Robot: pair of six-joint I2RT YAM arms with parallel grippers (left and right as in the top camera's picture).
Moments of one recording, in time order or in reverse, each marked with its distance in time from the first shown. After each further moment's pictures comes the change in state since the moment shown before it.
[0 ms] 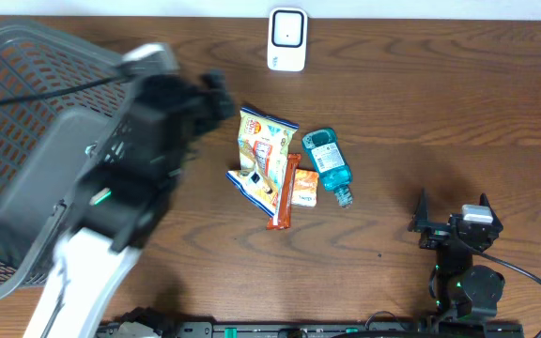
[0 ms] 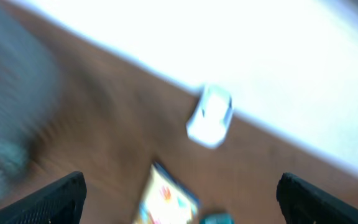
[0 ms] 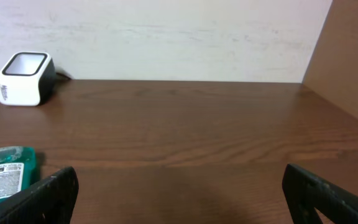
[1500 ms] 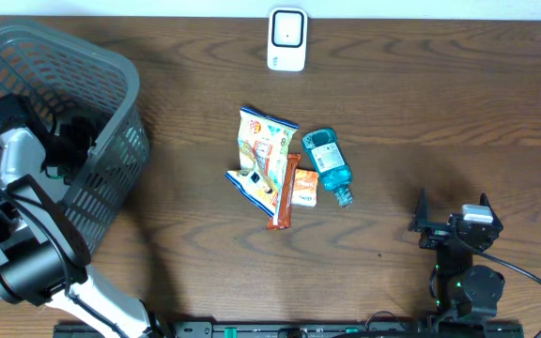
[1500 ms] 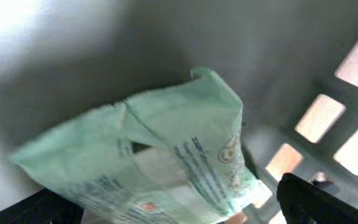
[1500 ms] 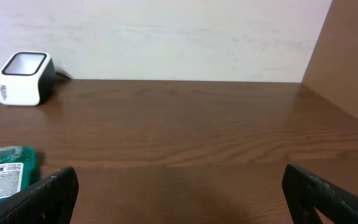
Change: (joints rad) left arm 0.878 0.811 0.008 -0.103 0.782 -0.255; right arm 0.000 0.000 0.000 0.000 0.000 0.000
